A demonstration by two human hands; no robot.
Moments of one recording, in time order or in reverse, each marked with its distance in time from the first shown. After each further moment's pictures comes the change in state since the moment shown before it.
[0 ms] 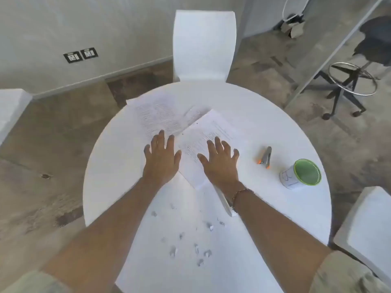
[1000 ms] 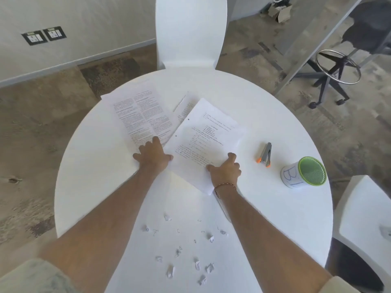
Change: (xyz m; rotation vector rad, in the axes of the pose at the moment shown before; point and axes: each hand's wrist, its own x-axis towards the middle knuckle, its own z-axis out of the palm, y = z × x) left_hand 0.070 -0.016 0.064 -0.209 -0.446 -0.394; right_hand 0.024 0.019 0.056 0.658 0.013 0.739
